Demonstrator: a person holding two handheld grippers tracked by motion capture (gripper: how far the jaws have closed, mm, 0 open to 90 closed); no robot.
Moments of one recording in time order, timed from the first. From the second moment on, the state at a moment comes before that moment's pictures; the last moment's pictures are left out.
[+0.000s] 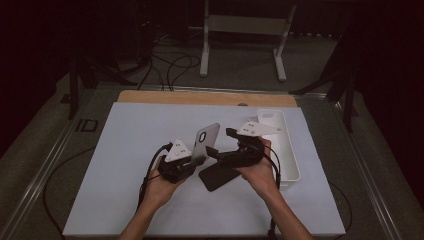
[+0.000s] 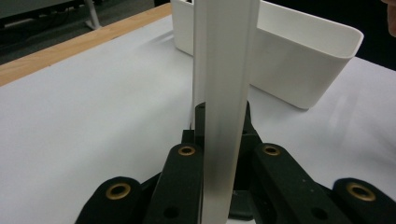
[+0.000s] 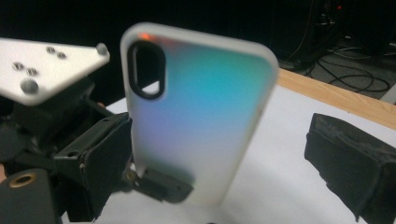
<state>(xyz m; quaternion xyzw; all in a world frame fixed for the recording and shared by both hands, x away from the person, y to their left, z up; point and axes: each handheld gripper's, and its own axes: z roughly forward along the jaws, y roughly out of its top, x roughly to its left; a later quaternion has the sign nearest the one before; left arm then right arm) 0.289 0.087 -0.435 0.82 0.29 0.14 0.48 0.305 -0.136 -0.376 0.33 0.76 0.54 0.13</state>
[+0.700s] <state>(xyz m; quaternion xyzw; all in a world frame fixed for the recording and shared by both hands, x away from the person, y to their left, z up) 0.284 0.074 -0.440 0.82 0.30 0.12 0.48 0.306 -0.117 -0.376 0.37 0.73 0.56 0.13</state>
